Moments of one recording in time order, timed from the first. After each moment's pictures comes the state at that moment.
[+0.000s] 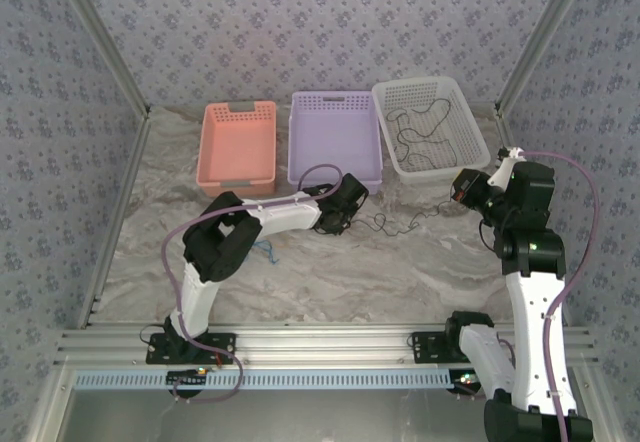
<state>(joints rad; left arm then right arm) -0.91 2.09 1.42 -0.37 -0.17 -1.78 -0.10 0.79 1.03 -0.70 -0.31 0.50</state>
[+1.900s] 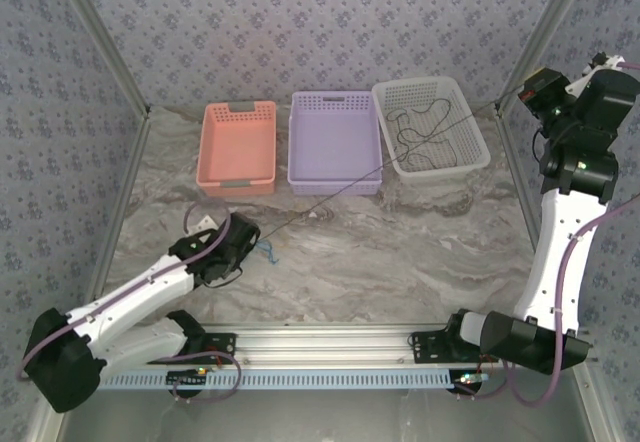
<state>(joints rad) -0.72 0.98 0.63 -0.76 -0.41 -1.43 -0.36 1.24 1.65 -0.55 -0.31 0.67</state>
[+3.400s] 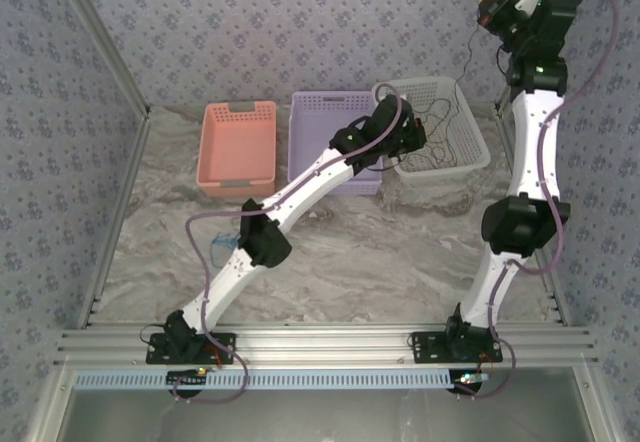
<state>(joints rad) -0.89 2.64 2.84 -0.67 0.04 -0.89 -0.17 2.02 2.39 -0.35 -0.41 0.60</state>
